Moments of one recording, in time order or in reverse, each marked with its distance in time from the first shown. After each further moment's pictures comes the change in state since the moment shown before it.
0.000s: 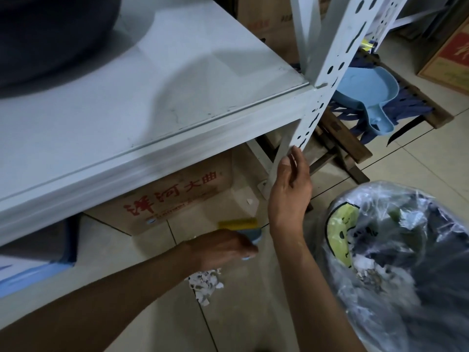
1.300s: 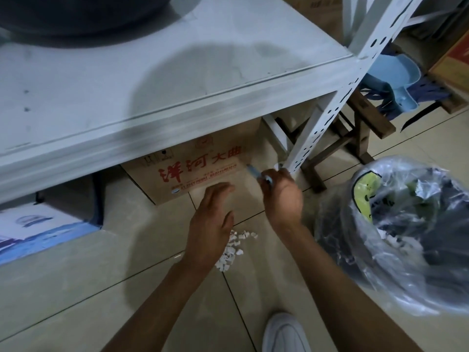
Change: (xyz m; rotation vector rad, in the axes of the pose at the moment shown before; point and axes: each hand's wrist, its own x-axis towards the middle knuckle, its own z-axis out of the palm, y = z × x) left_hand -0.078 0.023 0.034 -0.214 1.011 -0.312; right_hand -0.060 0.054 0.011 -0.833 -0.353 -0.354
